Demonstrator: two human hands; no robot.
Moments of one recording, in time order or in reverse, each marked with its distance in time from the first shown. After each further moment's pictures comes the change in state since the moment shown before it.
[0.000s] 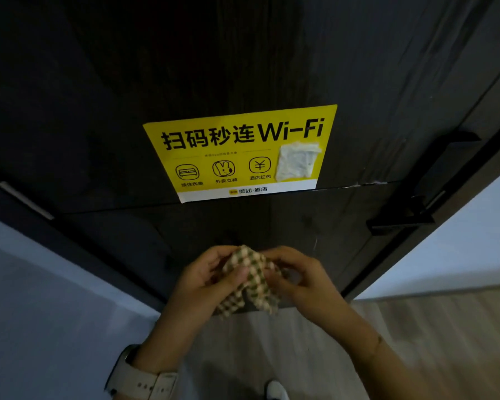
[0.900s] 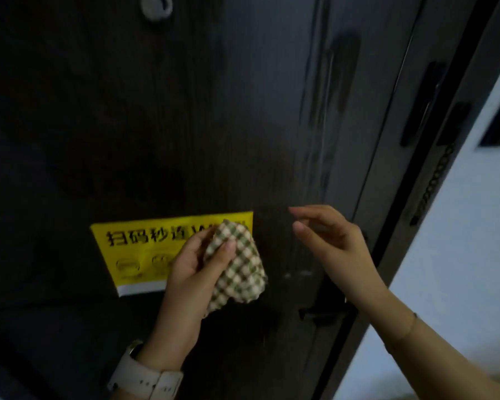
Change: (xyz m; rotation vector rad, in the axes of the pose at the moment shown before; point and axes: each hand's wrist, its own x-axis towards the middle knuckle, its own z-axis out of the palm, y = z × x) left_hand 0.031 0.133 0.107 -0.260 0.116 0.384; right_hand 0.035 -0.126 -0.178 -0.174 0.358 -0.366
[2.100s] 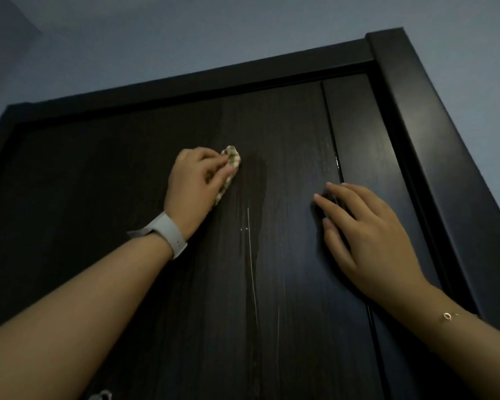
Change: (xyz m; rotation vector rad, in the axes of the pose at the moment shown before) left_hand 0.215 0.440 0.164 1.085 0.739 1.585; right_hand 0.351 -0.195 -0.195 -0.846 0.698 -1.172
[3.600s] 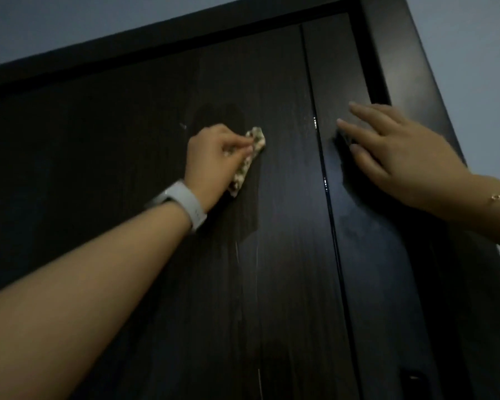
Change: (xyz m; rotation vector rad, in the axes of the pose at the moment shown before) left_hand -0.026 0.066 0.014 -0.211 -0.088 -0.011; right_hand 0.009 0.073 -0.052 -0.115 -0.258 -0.049
